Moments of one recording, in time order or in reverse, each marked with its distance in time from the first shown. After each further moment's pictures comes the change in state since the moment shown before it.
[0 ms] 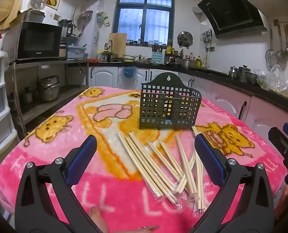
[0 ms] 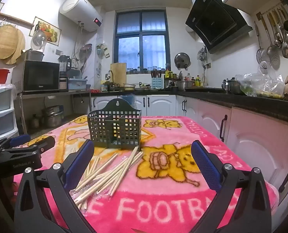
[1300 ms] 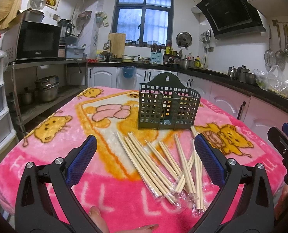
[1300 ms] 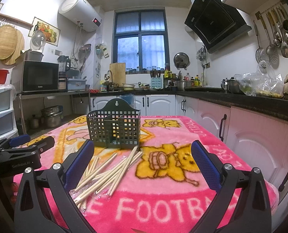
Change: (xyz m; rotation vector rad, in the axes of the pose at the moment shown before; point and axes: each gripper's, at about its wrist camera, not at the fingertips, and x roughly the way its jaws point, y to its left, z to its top) left arm -0.005 -0.004 0.002 -0.002 -0.016 0.000; right arm 0.000 -0.001 0.000 -0.004 0.001 0.001
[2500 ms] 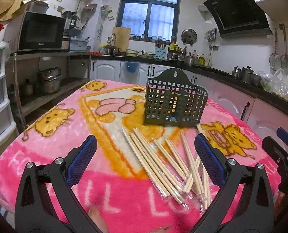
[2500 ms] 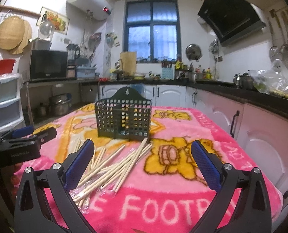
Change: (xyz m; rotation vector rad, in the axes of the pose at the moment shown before) left arm 0.012 0.018 -0.001 -0.052 0.043 0.005; right arm 0.029 0.011 0.001 -0.048 0.103 0.092
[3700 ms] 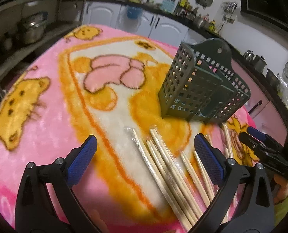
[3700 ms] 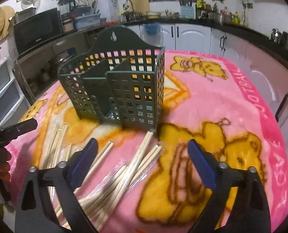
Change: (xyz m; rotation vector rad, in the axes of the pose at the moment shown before) left arm 0.155 0.068 0.044 -0.160 0.454 -0.120; right arm 0.207 -0.035 0.025 0.050 0.521 0.175
